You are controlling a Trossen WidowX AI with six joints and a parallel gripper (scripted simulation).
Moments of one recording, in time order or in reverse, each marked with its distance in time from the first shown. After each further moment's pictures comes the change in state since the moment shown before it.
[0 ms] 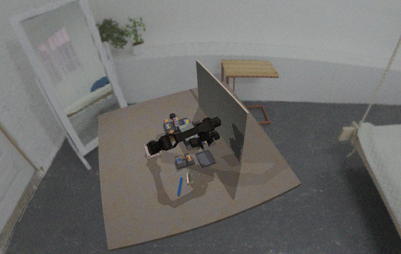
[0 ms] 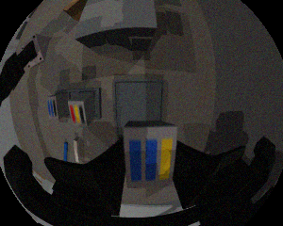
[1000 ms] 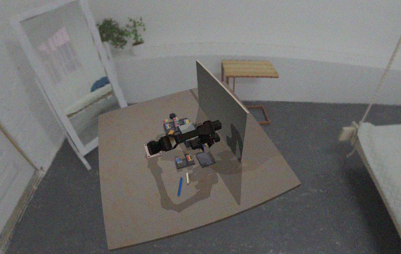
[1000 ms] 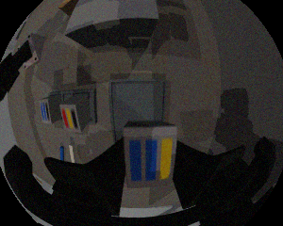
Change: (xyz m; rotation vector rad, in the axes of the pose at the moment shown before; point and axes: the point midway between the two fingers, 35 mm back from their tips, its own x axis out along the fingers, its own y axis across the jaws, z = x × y) arm 0.022 -0.002 0.000 0.001 -0.003 0.000
